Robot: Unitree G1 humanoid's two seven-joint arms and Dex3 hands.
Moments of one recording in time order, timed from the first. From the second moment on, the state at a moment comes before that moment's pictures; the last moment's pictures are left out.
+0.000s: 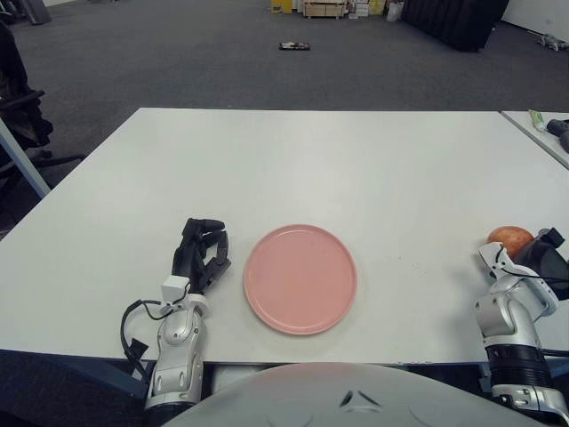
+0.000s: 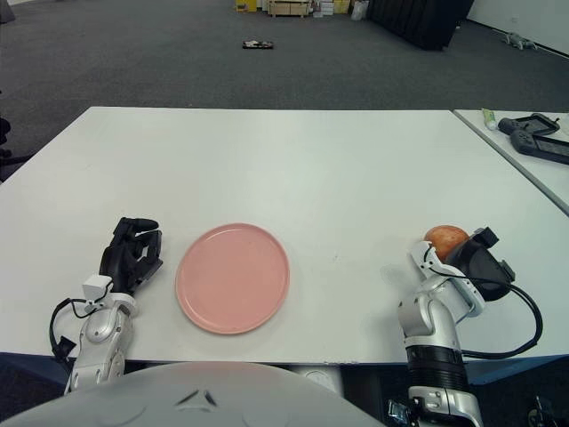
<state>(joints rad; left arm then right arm) 0.34 -0.04 0.09 -0.02 -0.04 -0.21 0.03 0.06 -0.32 -0.18 0.09 -0.78 0.69 -0.34</state>
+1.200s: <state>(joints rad) 0.34 -0.05 0.09 -0.02 -0.05 -0.22 0.03 0.07 -0.33 -0.22 0.09 -0.67 0.60 -0.43</state>
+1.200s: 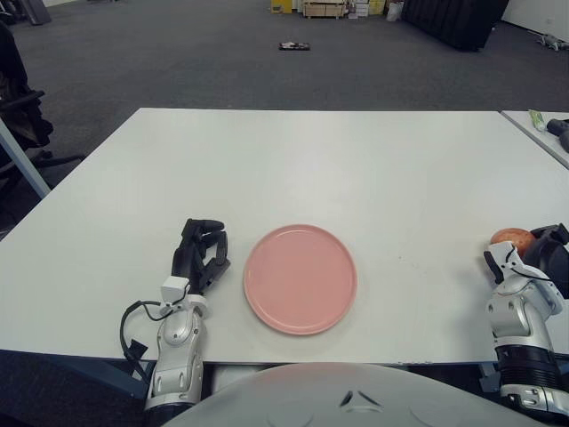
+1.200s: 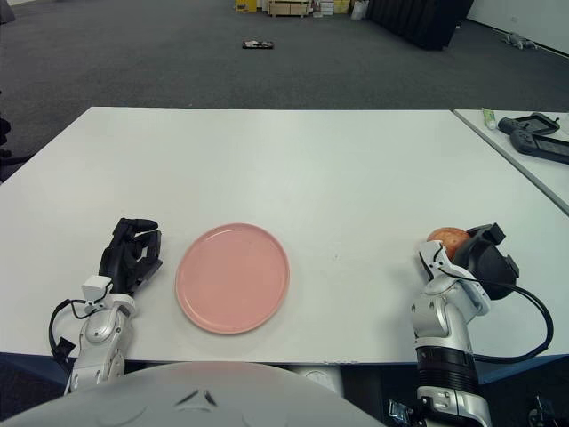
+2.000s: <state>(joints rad) 0.33 -0.04 0.09 0.01 -0.06 -0.25 0.03 0.07 -0.23 -0.32 0.05 -0.53 0.31 -0.68</state>
